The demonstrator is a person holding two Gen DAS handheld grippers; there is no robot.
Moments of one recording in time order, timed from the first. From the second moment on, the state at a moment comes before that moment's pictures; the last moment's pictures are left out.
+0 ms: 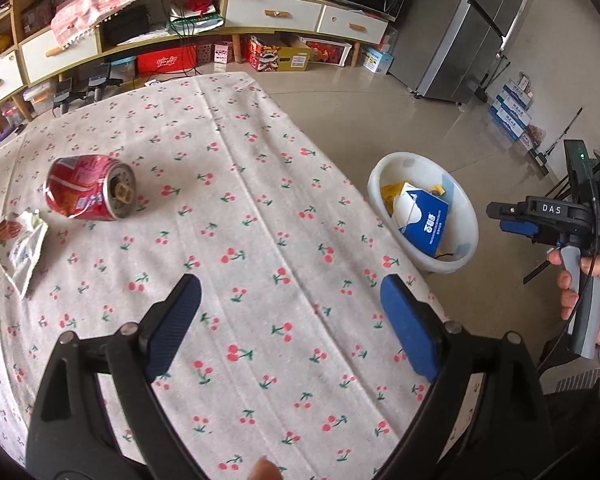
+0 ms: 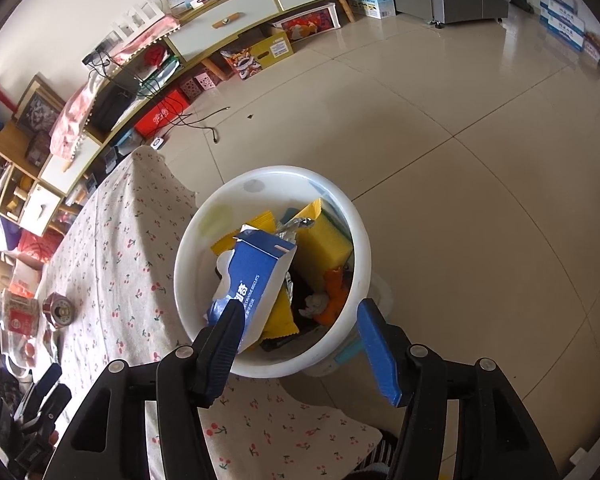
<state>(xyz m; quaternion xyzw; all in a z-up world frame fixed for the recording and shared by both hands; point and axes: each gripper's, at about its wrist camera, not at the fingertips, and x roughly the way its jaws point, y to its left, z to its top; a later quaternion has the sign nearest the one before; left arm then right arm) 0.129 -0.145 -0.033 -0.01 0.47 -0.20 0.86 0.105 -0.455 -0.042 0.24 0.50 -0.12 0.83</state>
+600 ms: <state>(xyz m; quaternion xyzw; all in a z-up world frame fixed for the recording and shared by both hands) 0.114 -0.044 -0.023 -0.02 0.48 -0.12 0.87 0.114 -0.380 -0.013 0.18 0.49 -0.08 0.85</state>
